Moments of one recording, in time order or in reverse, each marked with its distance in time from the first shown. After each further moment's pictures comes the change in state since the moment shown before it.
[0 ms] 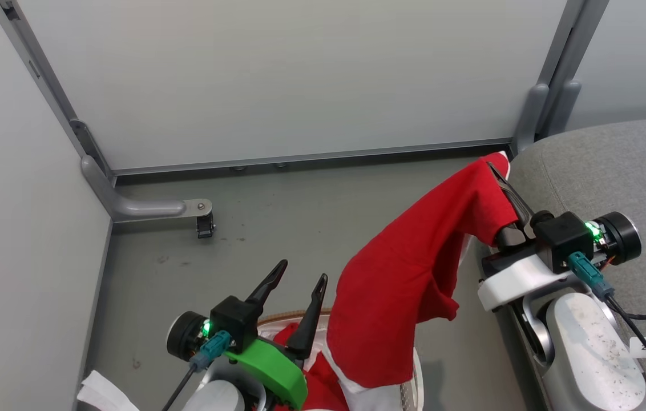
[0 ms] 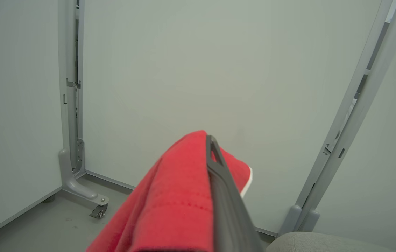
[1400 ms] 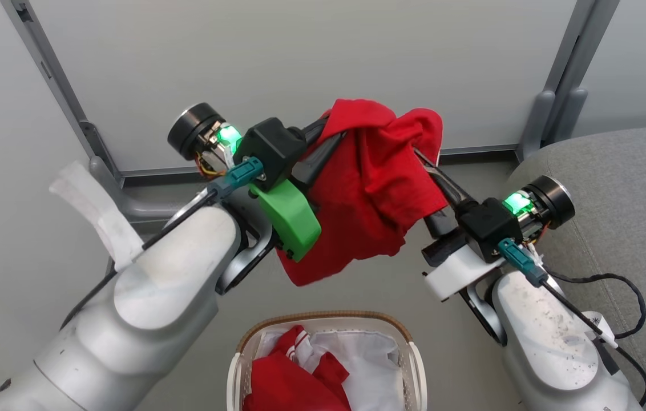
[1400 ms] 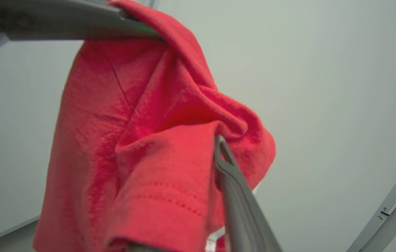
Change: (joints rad) left arm -0.596 0.127 -0.242 -0.073 -0.062 -0.064 0.182; right arm -0.127 0.000 0.214 0.038 -0.017 0.000 0.000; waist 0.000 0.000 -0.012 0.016
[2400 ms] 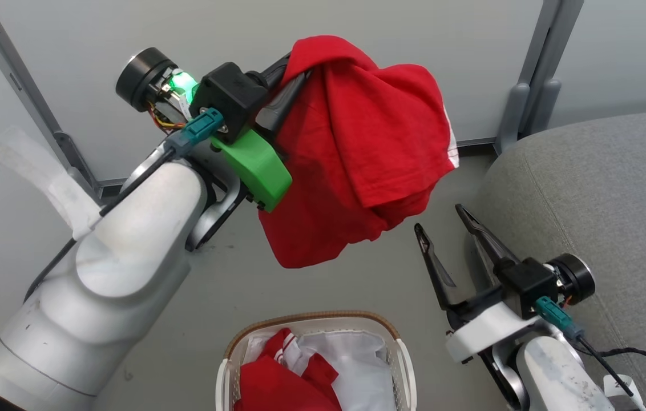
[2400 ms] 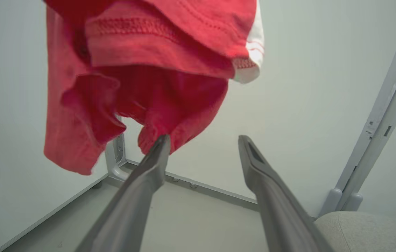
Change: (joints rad) left arm -0.066 0.029 0.096 0.009 0.059 -0.001 0.003; right arm 0.240 0.000 -0.075 -0.077 0.121 0.000 0.000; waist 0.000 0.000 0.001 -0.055
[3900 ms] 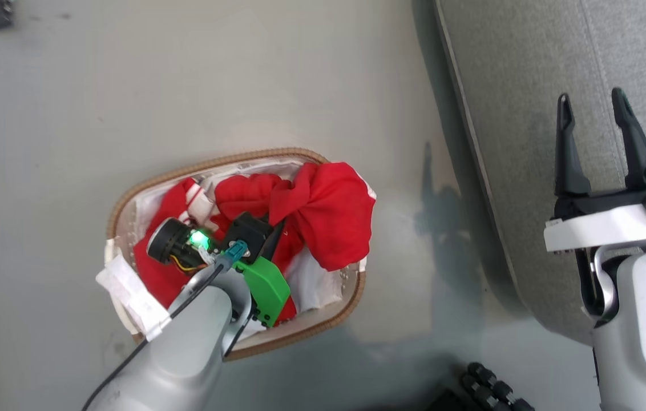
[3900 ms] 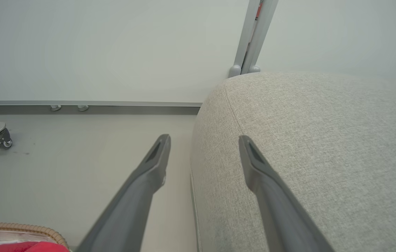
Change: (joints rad) left arm 0.279 -0.209 0.109 0.522 0.216 0.001 -0.185; right arm -0.184 0.000 -0.345 -0.064 0.030 0.000 0.000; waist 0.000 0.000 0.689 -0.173
